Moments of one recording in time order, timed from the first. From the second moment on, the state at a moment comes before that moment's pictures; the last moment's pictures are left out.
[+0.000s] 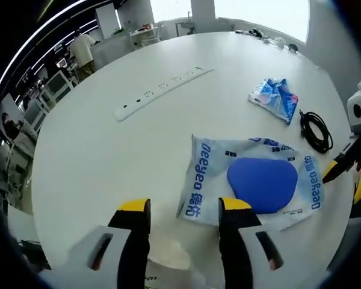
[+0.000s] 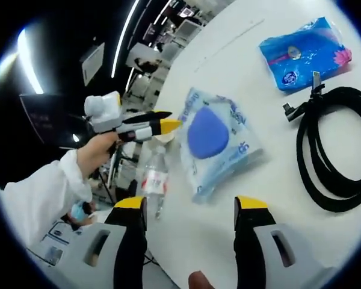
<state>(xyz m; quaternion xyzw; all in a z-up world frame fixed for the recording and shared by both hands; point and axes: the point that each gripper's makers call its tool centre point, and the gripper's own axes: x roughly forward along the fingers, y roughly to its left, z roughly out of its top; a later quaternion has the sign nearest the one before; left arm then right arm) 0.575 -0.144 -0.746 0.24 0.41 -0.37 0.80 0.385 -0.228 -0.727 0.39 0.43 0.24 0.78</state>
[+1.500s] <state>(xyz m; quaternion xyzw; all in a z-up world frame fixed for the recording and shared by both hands) 0.529 -0.120 -0.702 0.17 0.42 -0.33 0.83 0.410 -0.260 -0.715 0.37 0.40 0.20 0.81</state>
